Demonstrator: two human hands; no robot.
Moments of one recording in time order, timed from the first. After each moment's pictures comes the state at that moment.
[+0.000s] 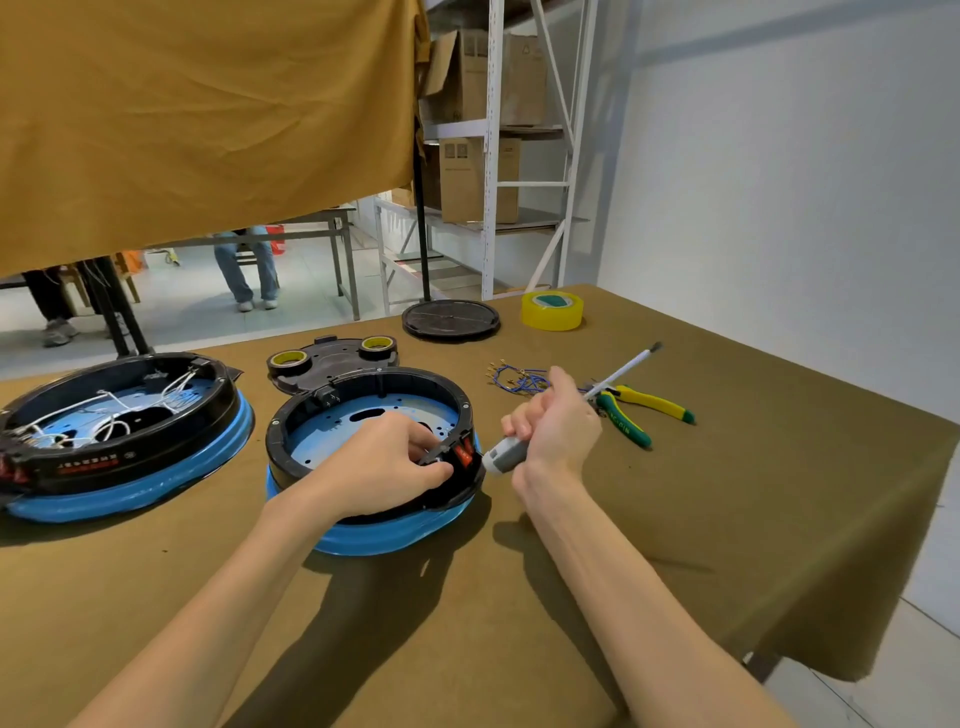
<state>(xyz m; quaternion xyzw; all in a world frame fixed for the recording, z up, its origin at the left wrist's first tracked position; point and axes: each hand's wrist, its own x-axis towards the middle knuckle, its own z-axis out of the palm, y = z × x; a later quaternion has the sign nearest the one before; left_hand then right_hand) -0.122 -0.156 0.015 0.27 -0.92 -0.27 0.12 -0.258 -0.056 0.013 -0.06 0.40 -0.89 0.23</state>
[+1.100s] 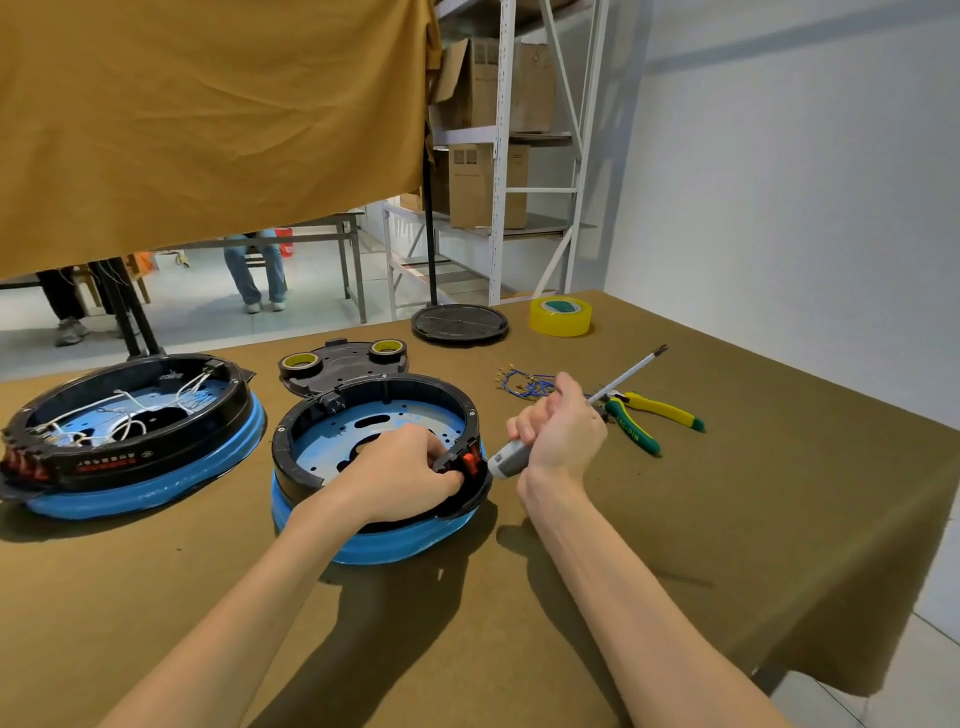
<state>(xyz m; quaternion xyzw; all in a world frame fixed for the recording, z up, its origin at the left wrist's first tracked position) -0.125 -0.153 0.010 0.31 -0.92 -0.24 0.07 -0.249 -0.061 0.008 -0.10 0.42 -0.88 0.21</state>
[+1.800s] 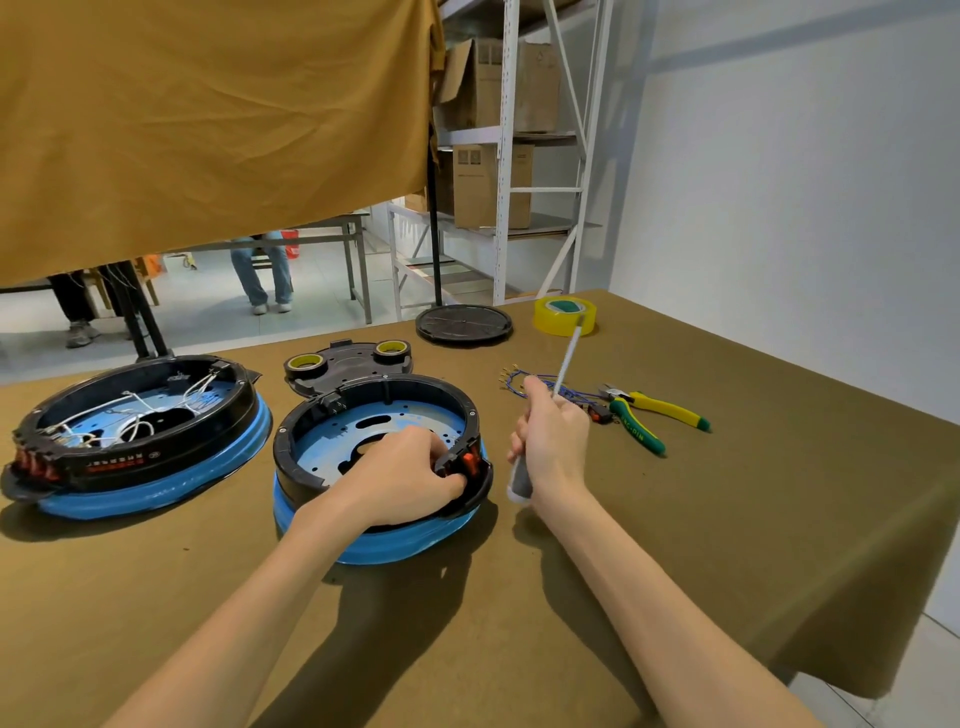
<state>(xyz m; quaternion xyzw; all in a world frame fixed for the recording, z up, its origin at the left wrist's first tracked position) -0.122 -0.150 0.010 0.31 -0.92 -0.22 0.08 -0.260 -0.059 0.004 -0.17 0.61 -0.75 0.20</state>
